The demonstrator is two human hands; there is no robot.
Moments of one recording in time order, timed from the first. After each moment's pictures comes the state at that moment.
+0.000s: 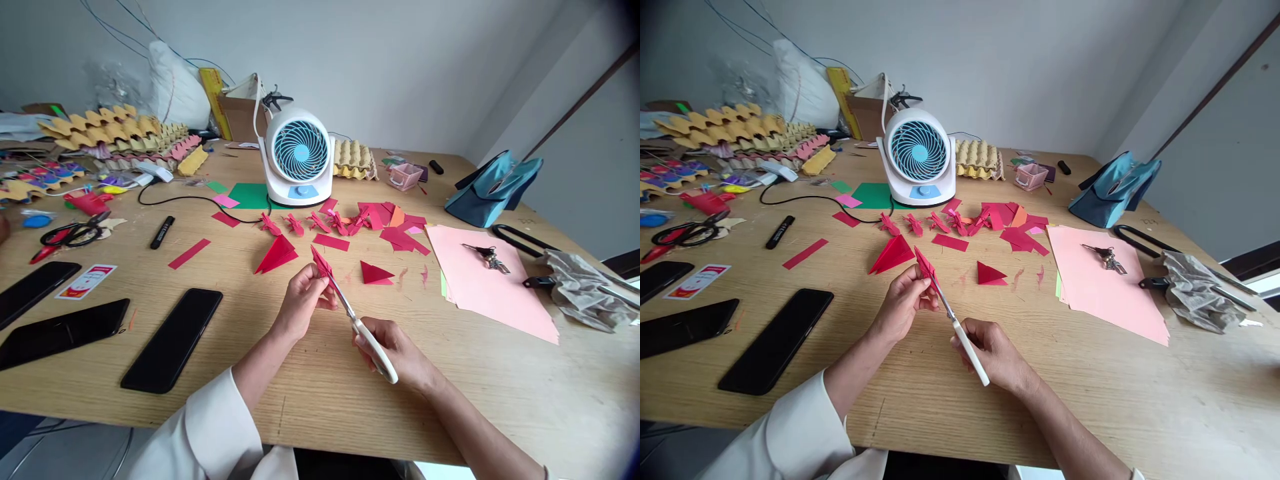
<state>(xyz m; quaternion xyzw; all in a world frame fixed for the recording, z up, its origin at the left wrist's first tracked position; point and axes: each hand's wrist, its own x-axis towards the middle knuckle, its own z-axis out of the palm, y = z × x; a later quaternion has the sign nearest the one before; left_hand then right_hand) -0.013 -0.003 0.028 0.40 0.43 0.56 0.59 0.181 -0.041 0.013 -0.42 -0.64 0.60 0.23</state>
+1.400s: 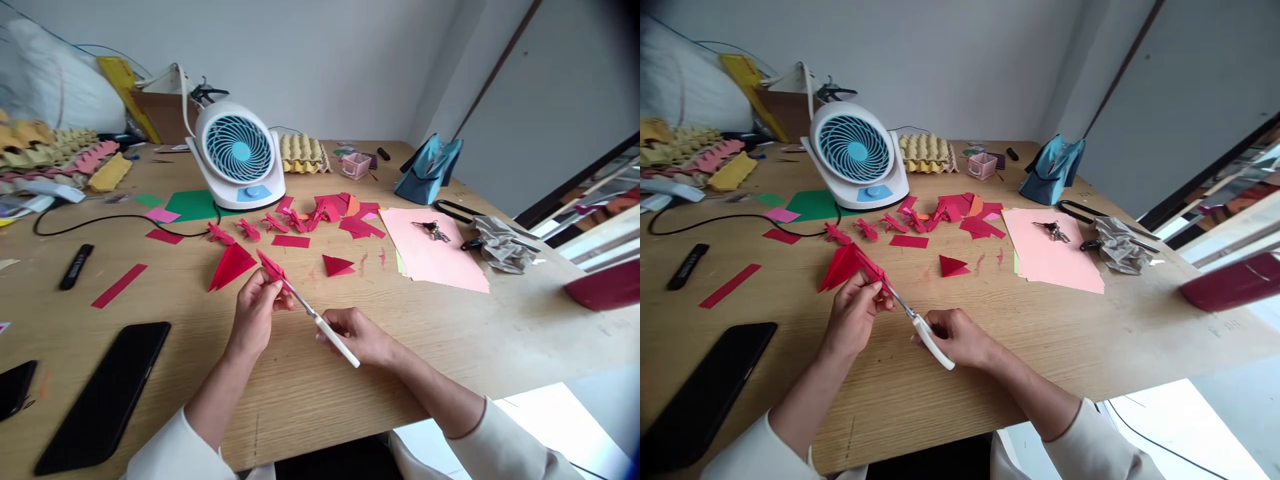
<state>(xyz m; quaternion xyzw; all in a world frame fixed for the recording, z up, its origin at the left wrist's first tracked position) -0.016 -0.002 0.031 0.41 0.43 0.59 0.55 0.182 -0.036 0.018 -0.43 -0.68 0.55 0.23</state>
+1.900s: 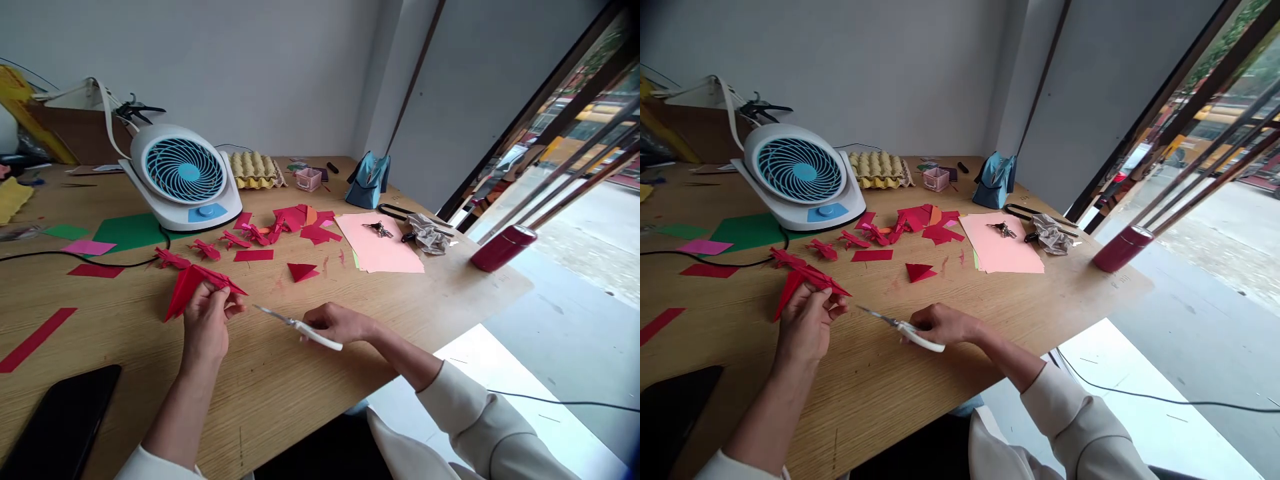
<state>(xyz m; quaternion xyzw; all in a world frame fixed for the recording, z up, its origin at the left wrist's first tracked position) -0.032 0.015 0.035 0.38 0.45 0.63 0.50 0.208 -0.031 0.022 -0.42 -0.76 0.46 0.17</state>
